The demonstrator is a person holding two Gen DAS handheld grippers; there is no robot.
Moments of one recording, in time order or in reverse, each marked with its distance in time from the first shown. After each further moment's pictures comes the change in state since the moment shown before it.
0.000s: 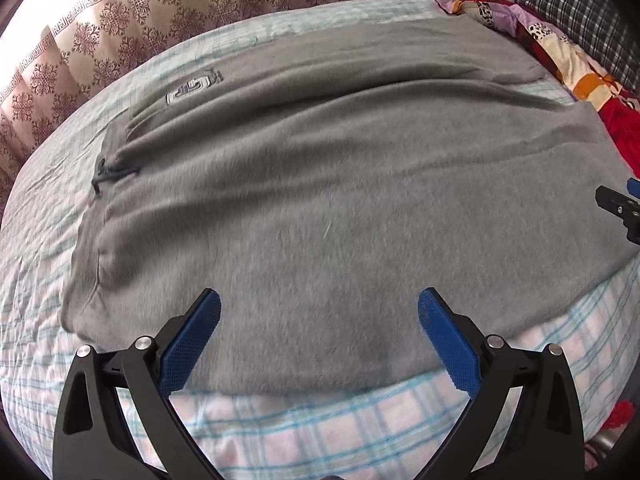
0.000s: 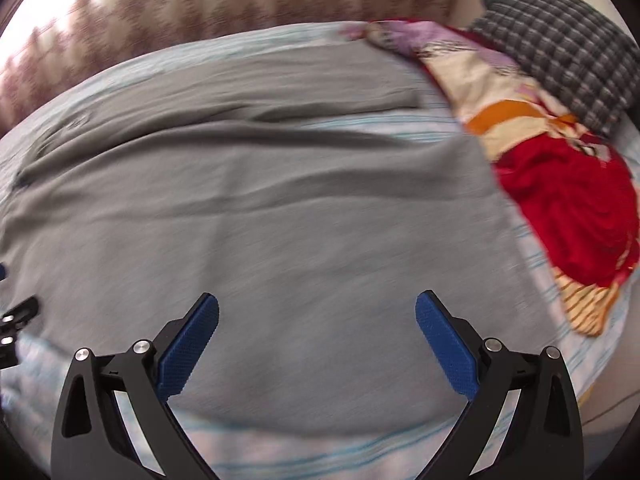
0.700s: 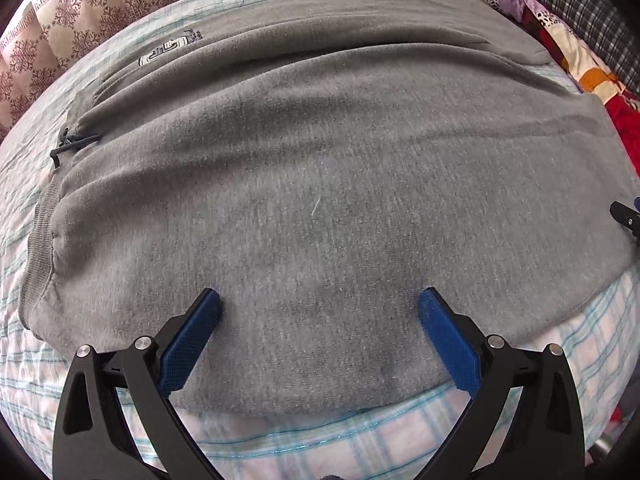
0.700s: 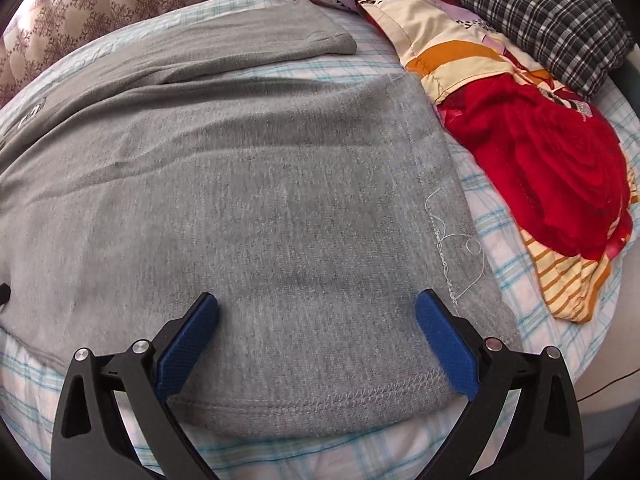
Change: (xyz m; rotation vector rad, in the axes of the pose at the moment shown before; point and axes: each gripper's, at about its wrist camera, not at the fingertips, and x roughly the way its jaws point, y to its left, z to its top) left arm 0.026 0.000 -0.009 -0.027 0.103 -0.084; right arm 0.021 -0.040 -0.014 0.022 0.093 -0.042
